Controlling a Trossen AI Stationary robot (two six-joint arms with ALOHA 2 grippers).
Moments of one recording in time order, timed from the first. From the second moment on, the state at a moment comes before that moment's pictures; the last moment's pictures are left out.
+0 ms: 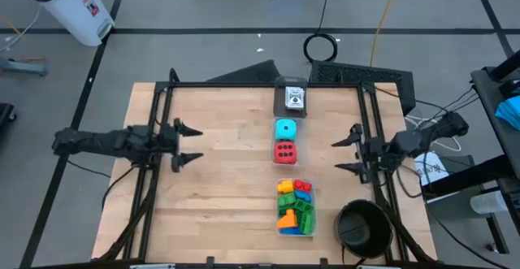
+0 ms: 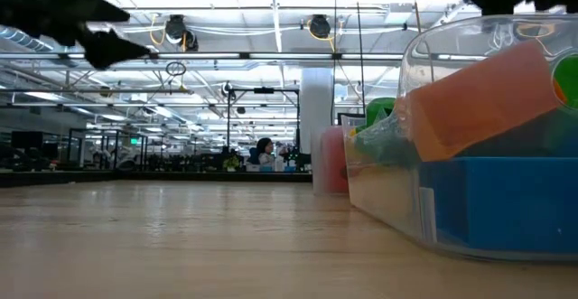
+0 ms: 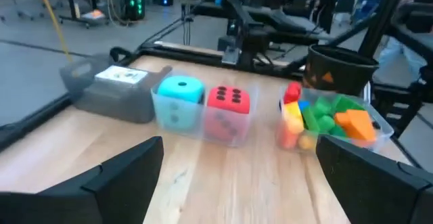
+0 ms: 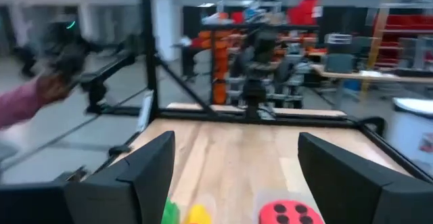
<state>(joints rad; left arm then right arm) -0.09 0.25 0.32 -0.23 -0.17 -0.16 0.43 0.25 0.31 0.01 0.30 -0.01</state>
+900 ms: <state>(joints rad) -0.08 0.15 0.02 0.08 -0.24 -0.20 0.22 0.01 0.02 0.05 0.21 0.07</state>
